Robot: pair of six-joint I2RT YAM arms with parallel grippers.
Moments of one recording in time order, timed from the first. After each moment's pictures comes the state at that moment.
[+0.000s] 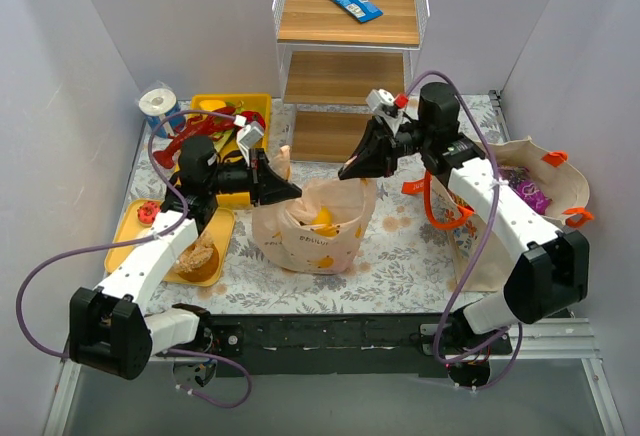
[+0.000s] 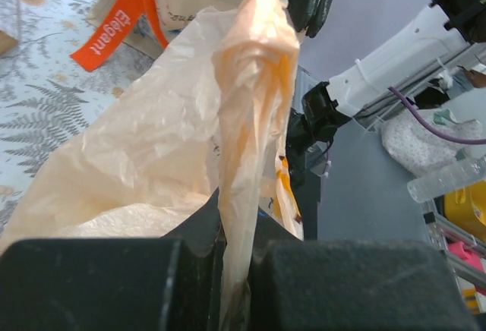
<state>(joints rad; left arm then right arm) -0.28 1.17 0.86 0.18 1.17 -0.41 0.43 1.46 1.29 0.04 -1.49 0.01</state>
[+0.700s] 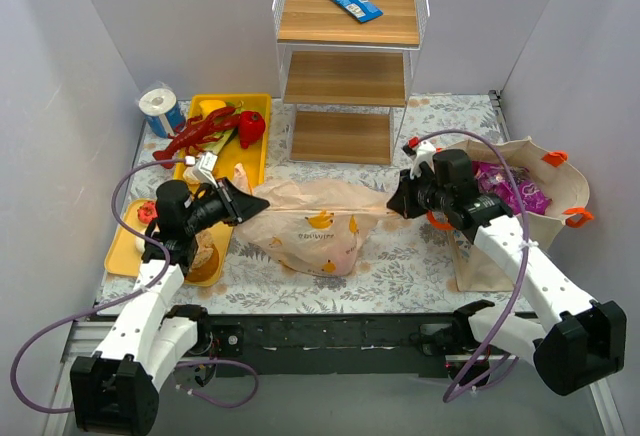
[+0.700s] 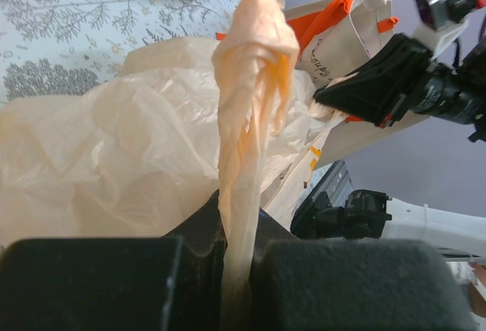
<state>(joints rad) -0.09 0.85 0.55 0.05 0.74 -0.69 0.40 1.09 0.91 -0.44 -0.35 0.13</state>
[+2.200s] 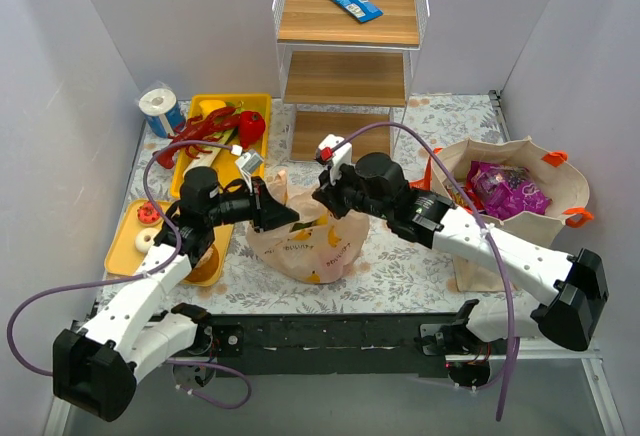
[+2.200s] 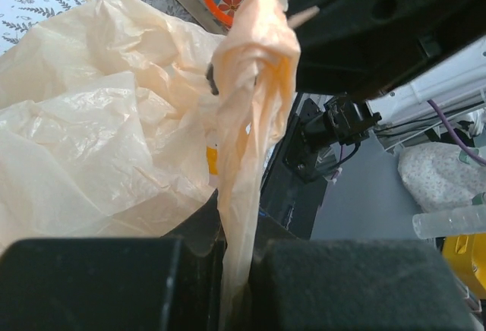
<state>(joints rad) -0.37 0.95 0.69 -0.01 0.86 -0.46 0.97 1.28 1.11 -0.19 -0.05 0.04</state>
